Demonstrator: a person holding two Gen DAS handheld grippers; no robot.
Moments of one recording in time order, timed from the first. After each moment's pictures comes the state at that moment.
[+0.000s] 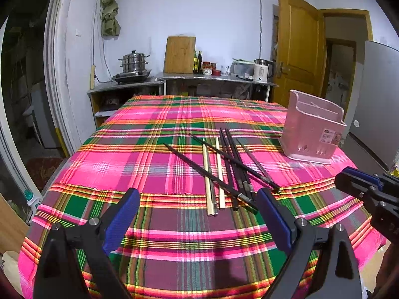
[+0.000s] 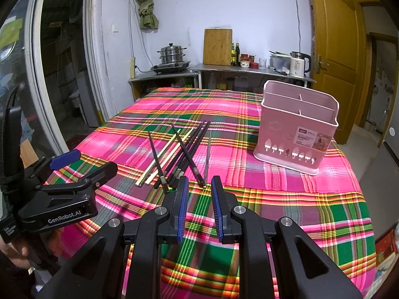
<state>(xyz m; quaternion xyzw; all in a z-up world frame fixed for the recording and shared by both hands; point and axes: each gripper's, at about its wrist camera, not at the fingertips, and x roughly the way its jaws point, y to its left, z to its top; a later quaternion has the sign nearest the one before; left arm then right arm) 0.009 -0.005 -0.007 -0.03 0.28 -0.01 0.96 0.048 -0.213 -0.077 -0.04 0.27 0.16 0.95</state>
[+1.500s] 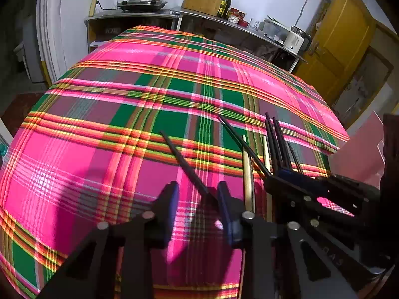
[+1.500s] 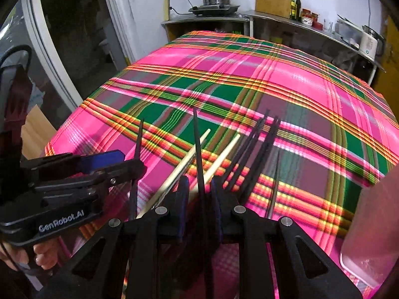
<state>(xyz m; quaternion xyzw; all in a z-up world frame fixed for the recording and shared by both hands) 0.175 0.047 -0.054 -0.14 0.45 -0.01 0.88 0.265 -0.109 -0.129 -0.10 0.42 0.29 0.85</state>
